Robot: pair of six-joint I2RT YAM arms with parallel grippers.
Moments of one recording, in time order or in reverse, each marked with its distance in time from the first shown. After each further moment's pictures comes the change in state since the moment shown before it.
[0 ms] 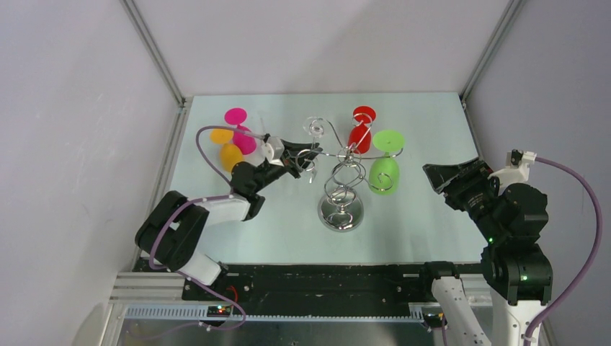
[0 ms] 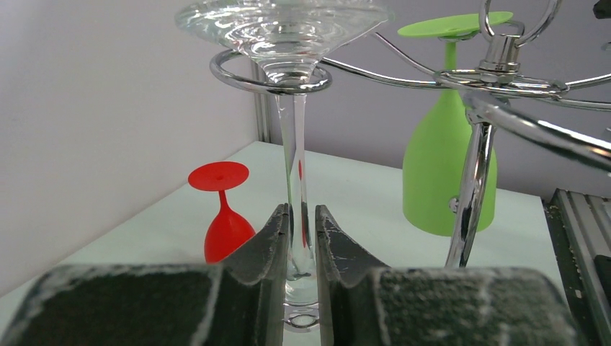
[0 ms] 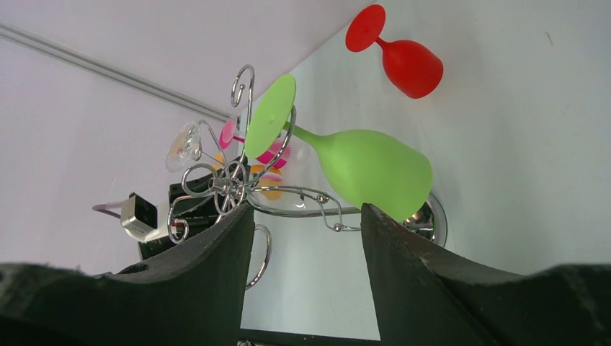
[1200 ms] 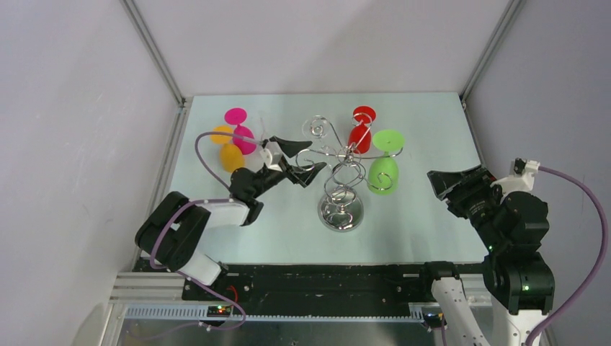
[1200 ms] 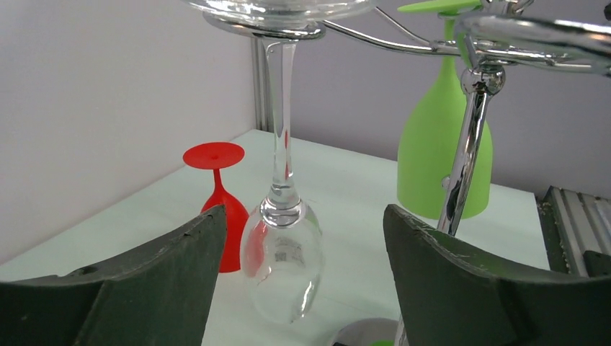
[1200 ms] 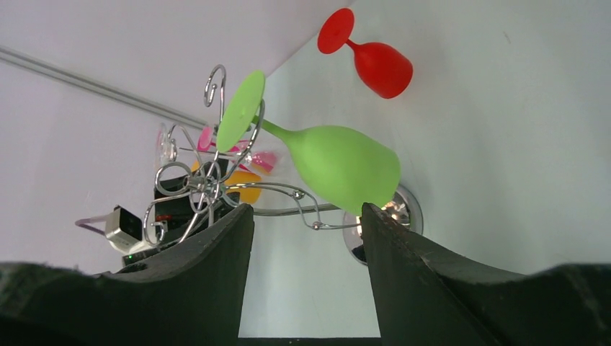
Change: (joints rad) left arm -0.005 0.000 -0.069 0.045 -0.017 -0.016; right arm 0.000 -0.032 0.000 -0.060 0.058 -0.017
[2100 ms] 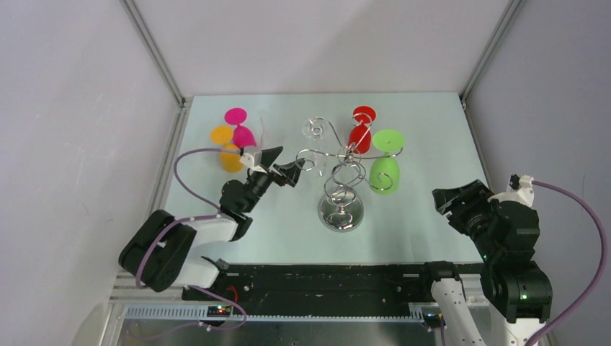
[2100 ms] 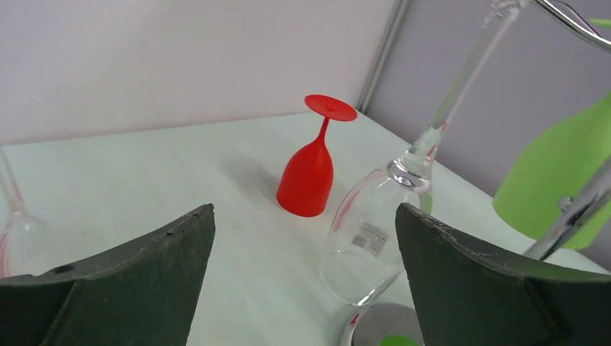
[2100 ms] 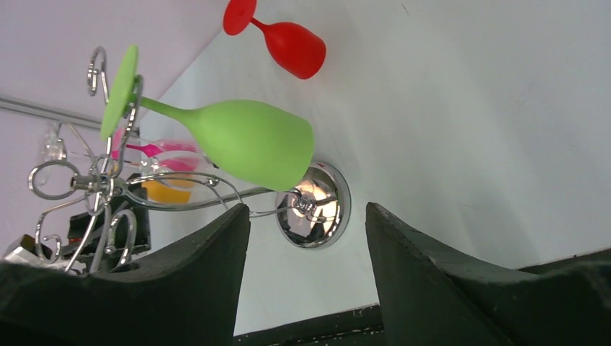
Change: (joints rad) left arm 0.026 -0.144 -0.185 -0.083 -0.371 -0.072; right arm 0.000 -0.064 -0.032 -0.177 0.150 -0.070
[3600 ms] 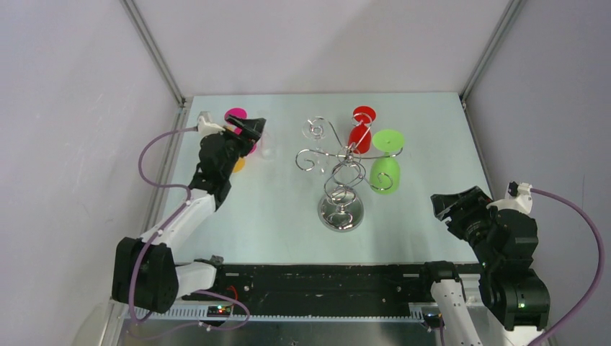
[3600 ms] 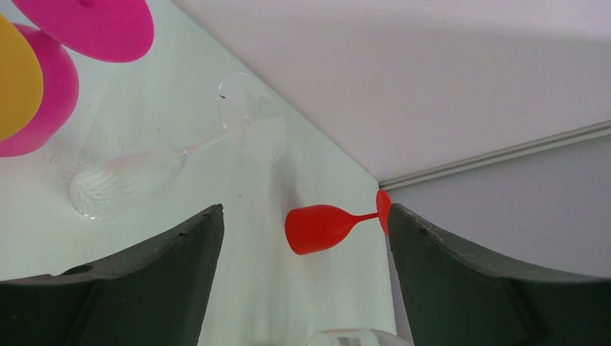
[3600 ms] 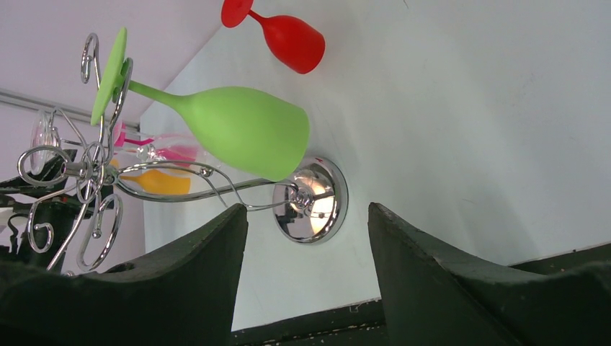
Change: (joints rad) left arm 0.303 -0.185 0.381 -0.961 -0.164 -0.683; right arm 0.000 -0.057 -0.049 -0.010 -0.010 0.000
